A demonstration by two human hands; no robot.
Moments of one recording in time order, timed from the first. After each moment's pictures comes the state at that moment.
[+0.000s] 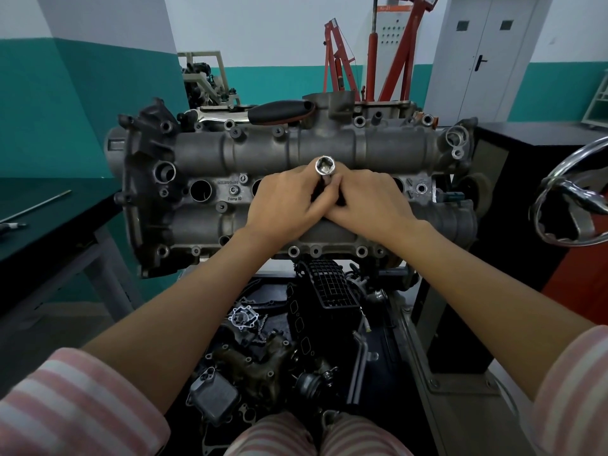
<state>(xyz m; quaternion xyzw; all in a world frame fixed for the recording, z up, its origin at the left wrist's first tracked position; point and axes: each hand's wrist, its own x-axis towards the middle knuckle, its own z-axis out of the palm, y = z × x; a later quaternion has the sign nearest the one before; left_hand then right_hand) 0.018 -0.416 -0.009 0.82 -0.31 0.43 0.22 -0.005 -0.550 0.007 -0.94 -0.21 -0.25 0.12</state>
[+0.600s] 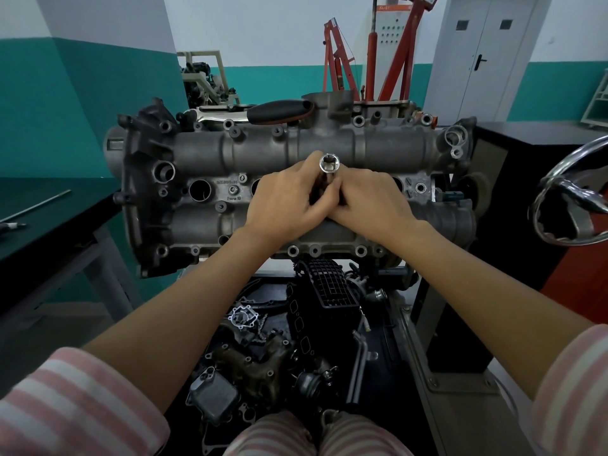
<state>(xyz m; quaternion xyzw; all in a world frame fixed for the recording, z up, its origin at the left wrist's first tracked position) 0.019 -0.417 -0.010 0.80 -0.30 0.46 0.22 -0.003 -0.552 0.006 -0.93 -0.22 -0.26 0.13</state>
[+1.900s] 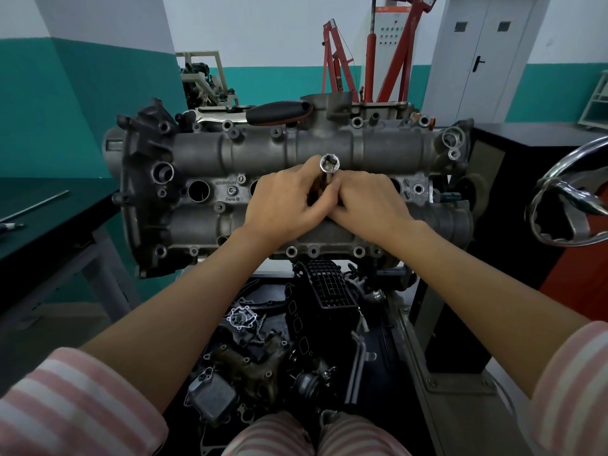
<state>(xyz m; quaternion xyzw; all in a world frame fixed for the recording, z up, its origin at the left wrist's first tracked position) 0.021 -0.416 -0.010 0.81 -0.30 0.46 0.22 0.002 -0.553 0.003 -0.93 -0.21 -0.27 0.12</state>
